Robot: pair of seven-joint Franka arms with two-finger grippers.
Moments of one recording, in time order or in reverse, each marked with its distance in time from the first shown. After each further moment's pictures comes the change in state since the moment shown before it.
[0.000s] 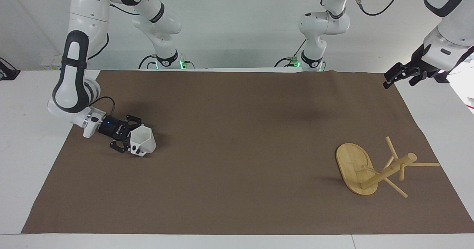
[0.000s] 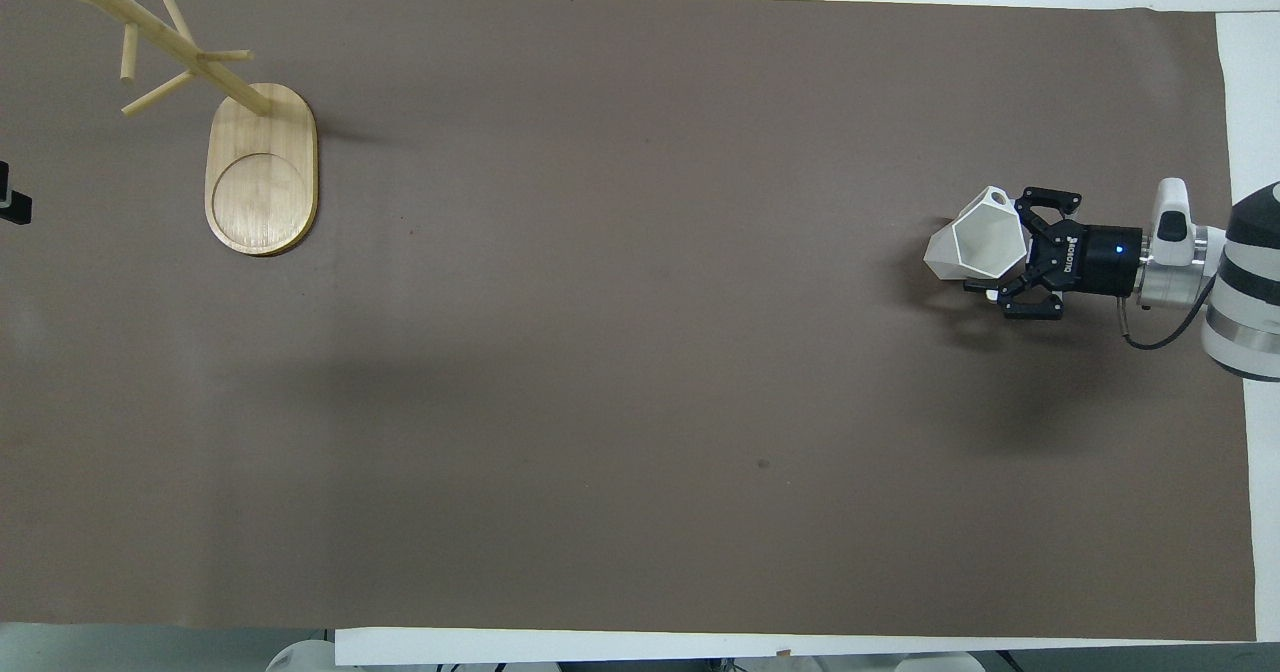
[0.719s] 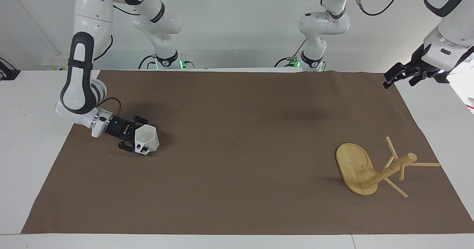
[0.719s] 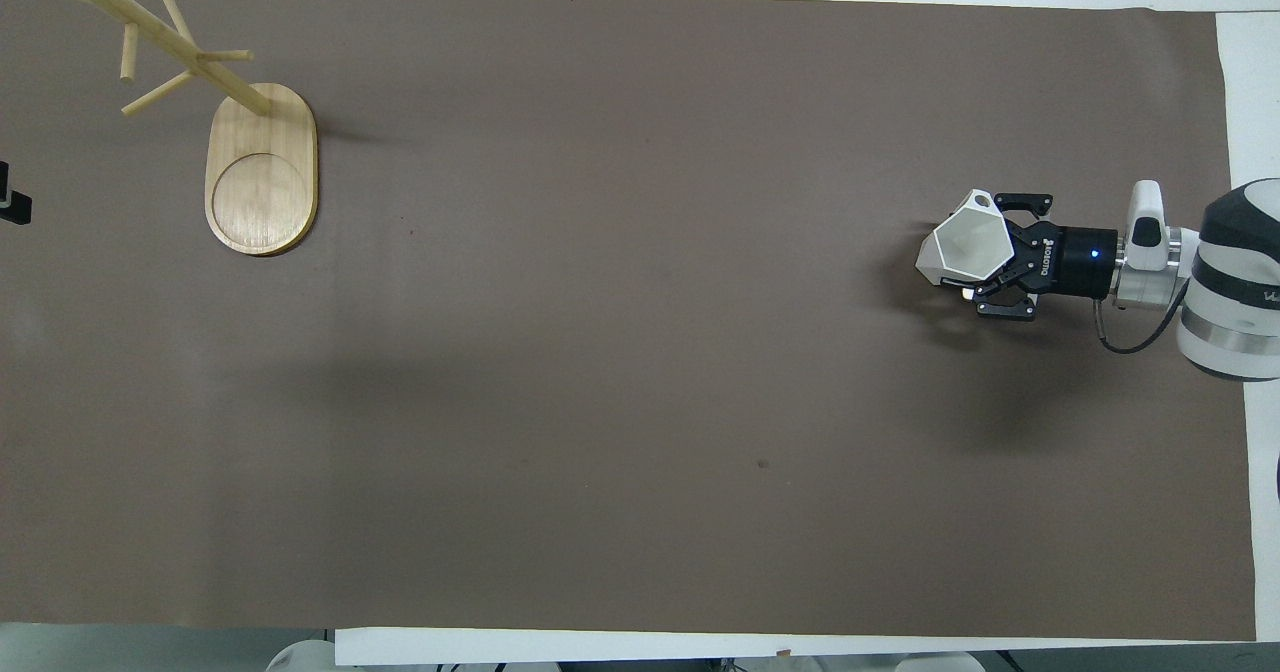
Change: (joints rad) left arm 0.000 0.000 0.000 0.000 0.000 0.000 0.000; right arm 0.027 -0.008 0.002 -0.016 0.020 -0.027 -0.077
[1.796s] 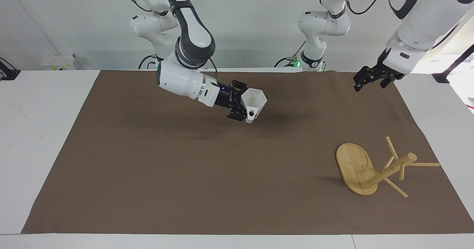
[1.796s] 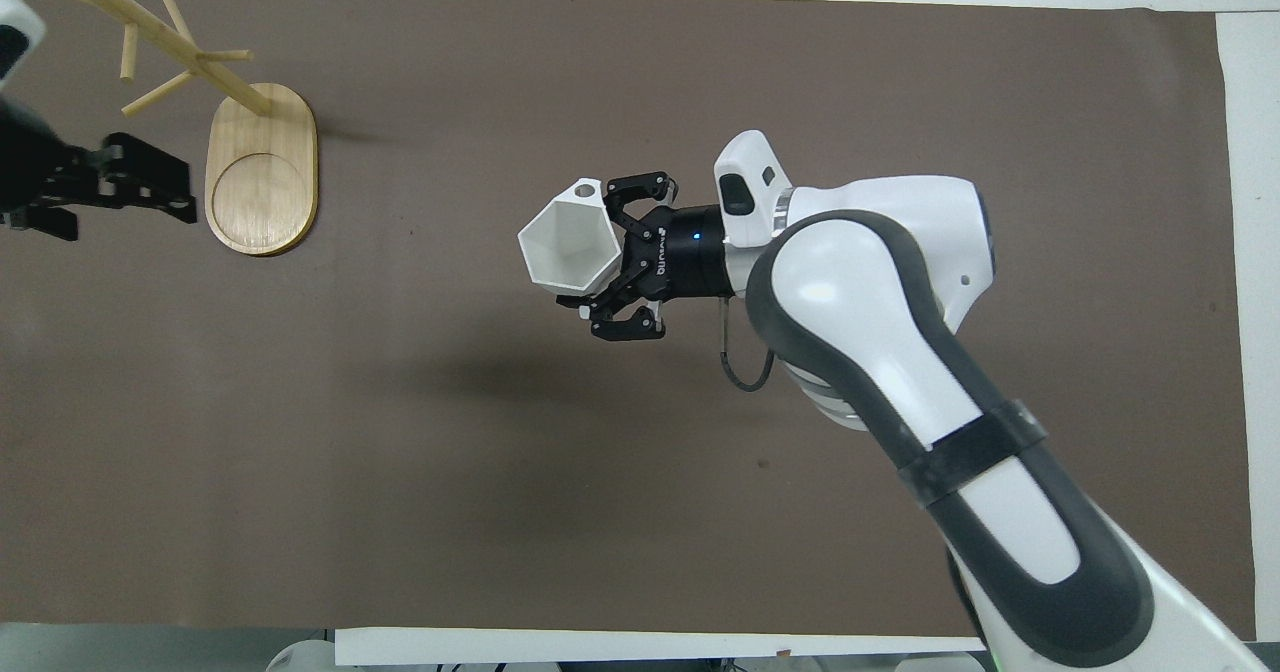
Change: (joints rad) left arm -0.277 -0.032 -0.015 -0.076 0.000 0.099 -0.341; right arm 0.799 -0.184 0.033 0.130 0.184 0.446 0.638
